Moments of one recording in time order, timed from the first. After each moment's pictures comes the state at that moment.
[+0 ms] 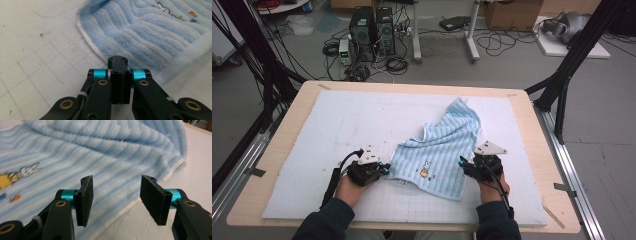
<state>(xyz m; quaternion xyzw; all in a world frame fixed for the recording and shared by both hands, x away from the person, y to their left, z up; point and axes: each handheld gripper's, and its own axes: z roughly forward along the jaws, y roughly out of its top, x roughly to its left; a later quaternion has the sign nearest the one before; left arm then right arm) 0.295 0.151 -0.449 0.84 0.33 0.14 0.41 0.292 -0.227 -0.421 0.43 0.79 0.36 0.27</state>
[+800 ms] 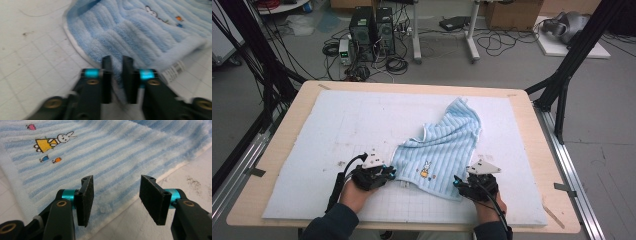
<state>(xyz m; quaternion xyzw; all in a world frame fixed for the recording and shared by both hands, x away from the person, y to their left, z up) 0.287 0.130 -0.450 0.84 0.32 0.14 0.42 0.255 -0.213 -0.439 0.42 0.81 0.35 0.23</state>
